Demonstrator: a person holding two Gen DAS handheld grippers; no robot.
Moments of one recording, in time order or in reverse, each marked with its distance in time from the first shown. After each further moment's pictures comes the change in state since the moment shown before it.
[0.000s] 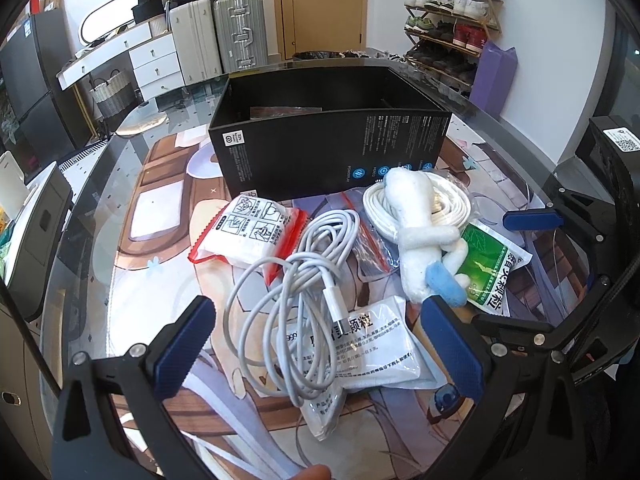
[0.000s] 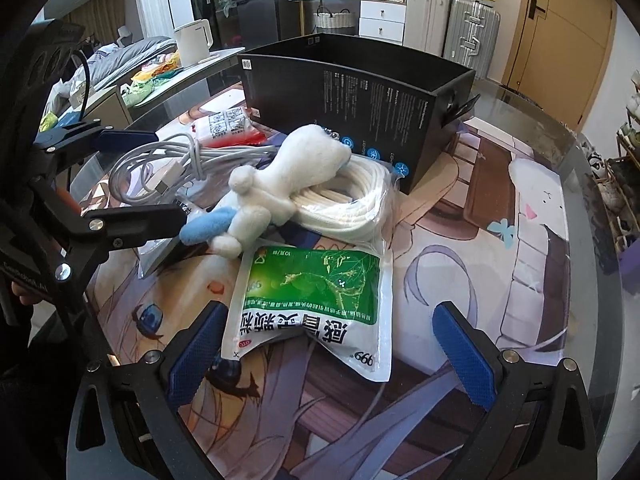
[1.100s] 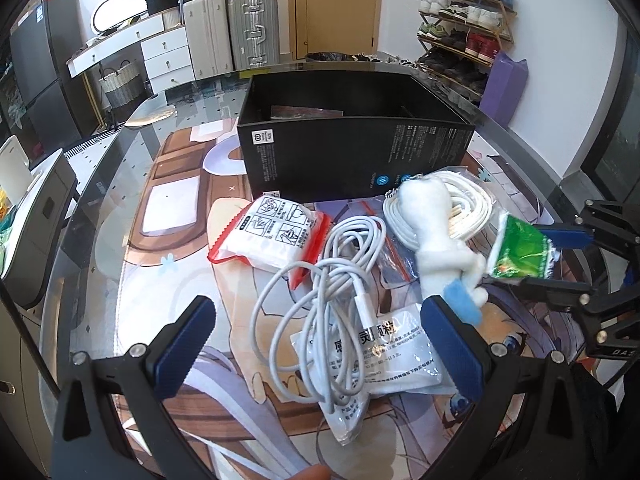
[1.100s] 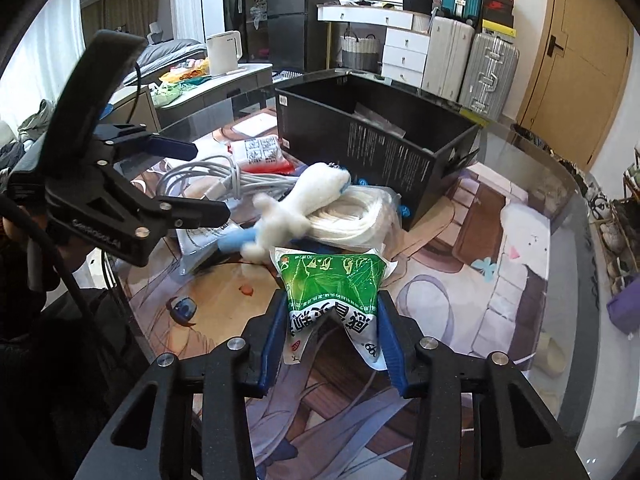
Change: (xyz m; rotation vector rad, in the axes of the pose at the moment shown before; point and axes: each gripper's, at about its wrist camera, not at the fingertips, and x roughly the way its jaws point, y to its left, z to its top) left arm 0.002 0.019 0.003 -0.051 -0.005 0.007; right arm -0.047 0.003 -0.006 -0.106 -0.098 0.018
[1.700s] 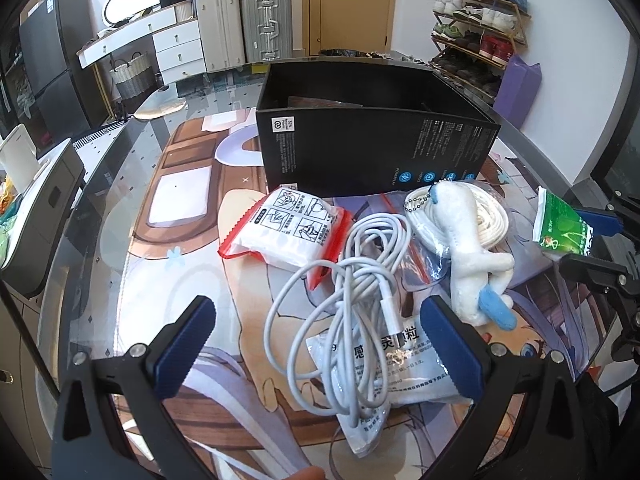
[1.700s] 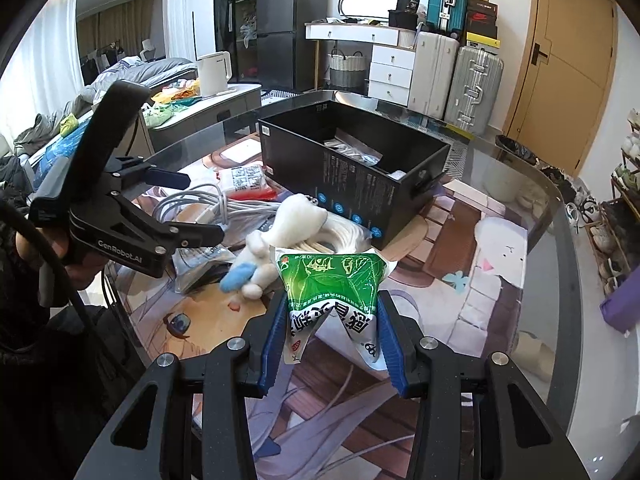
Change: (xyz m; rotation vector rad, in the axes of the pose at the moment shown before) left arm 0.010 0.010 -0.001 -0.031 0.009 0.027; right arm -0.015 -0.010 0.003 0.023 -0.064 -0.022
